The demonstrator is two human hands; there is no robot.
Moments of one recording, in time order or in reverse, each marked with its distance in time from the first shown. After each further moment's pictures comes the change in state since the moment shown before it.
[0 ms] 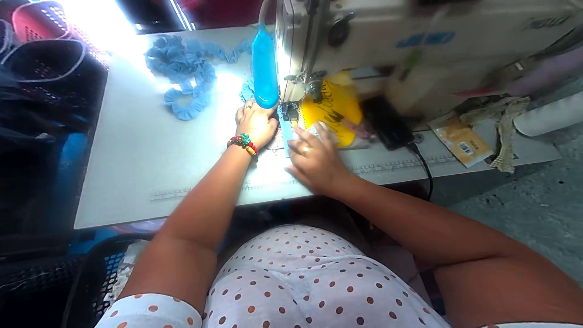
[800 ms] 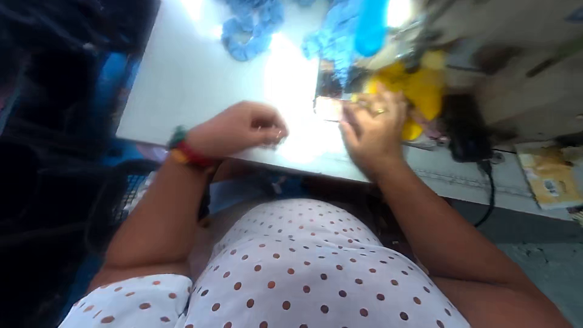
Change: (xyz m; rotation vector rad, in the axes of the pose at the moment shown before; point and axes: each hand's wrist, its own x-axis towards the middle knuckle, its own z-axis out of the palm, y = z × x) left_hand -0.170 -0.036 -0.093 -0.600 -0.193 0.097; right_hand 0.019 0.012 0.003 0.020 0.001 0.180
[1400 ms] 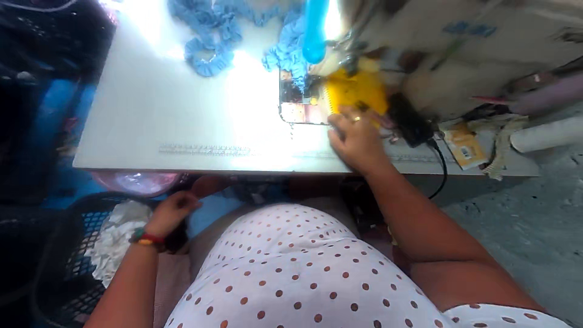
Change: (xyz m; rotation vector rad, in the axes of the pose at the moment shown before) left_hand -0.155 -0.163 0.059 0.051 0.185 -0.638; right_hand -0.035 0.027 -0.027 -0.059 -0.135 0.152
